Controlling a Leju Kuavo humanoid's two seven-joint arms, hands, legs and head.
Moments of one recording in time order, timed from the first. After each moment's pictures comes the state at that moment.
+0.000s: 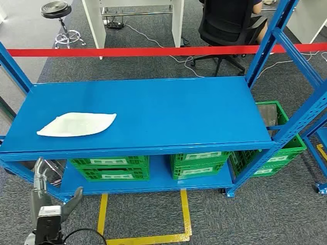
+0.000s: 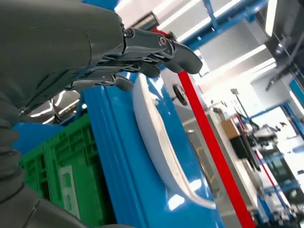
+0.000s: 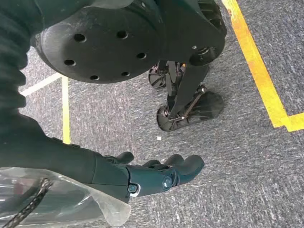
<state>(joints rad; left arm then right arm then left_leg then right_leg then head) 0.22 -0.12 -0.08 -1.60 -0.38 0.38 -0.70 0.02 0.07 0.18 -0.16 -0.44 -0.15 -0.28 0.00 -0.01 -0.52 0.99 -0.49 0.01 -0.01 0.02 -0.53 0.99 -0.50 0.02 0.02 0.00</state>
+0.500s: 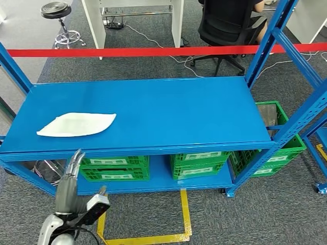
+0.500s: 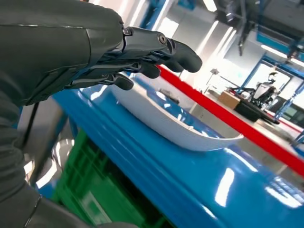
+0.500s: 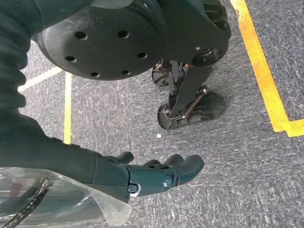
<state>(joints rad) 0.06 0.00 -0.29 -1.42 -0.82 0.56 -0.43 0.01 0.06 0.22 -0.16 -0.42 -0.14 -0.26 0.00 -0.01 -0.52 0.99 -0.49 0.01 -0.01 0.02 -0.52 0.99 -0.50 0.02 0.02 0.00</state>
